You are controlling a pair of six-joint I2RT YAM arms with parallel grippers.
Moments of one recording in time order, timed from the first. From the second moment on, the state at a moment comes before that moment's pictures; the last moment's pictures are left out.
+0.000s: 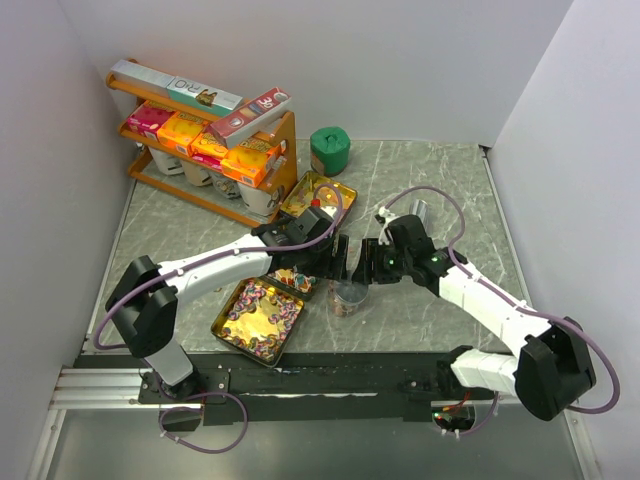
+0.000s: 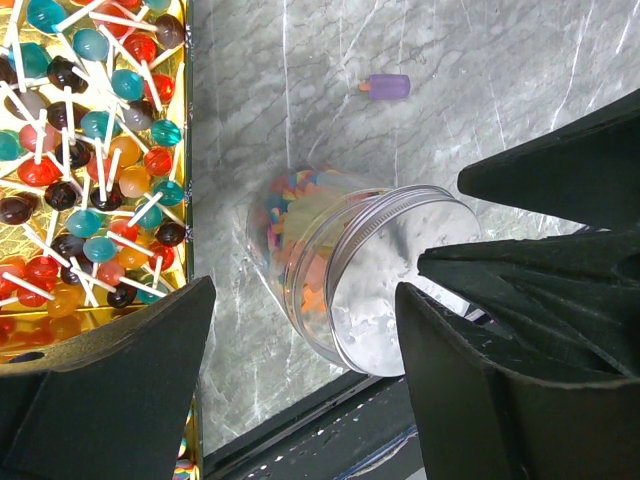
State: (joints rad) left arm -0.89 1.63 1.25 -0.51 0.03 -0.62; right arm 0.51 1.17 0.77 -0.43 -0.24 0.46
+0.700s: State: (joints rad) left arm -0.89 1.61 1.25 -0.51 0.03 -0.62; right arm 0.51 1.08 0.77 -0.59 -0.32 0.41
